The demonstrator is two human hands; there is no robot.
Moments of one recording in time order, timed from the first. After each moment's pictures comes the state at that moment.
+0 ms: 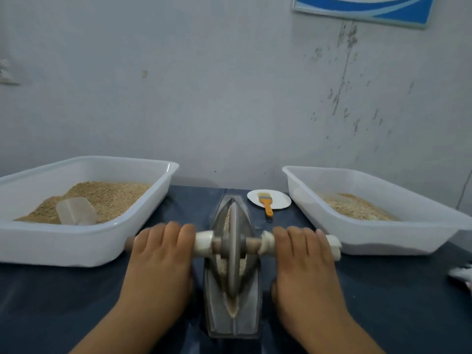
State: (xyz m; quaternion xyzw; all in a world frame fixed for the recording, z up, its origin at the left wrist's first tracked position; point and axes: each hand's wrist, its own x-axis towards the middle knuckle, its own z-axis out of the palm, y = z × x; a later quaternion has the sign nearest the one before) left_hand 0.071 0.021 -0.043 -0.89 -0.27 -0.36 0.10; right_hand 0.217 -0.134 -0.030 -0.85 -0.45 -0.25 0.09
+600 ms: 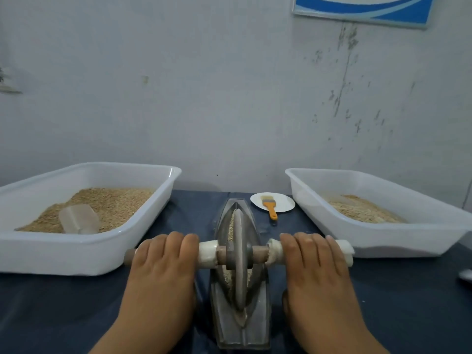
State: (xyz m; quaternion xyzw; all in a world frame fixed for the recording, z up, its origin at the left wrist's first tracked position) left_hand 0.066 0.022 -0.043 -0.89 -0.25 -0.37 0.11; right_hand 0.219 -0.138 -0.035 -0.84 -0.44 -0.31 0.12
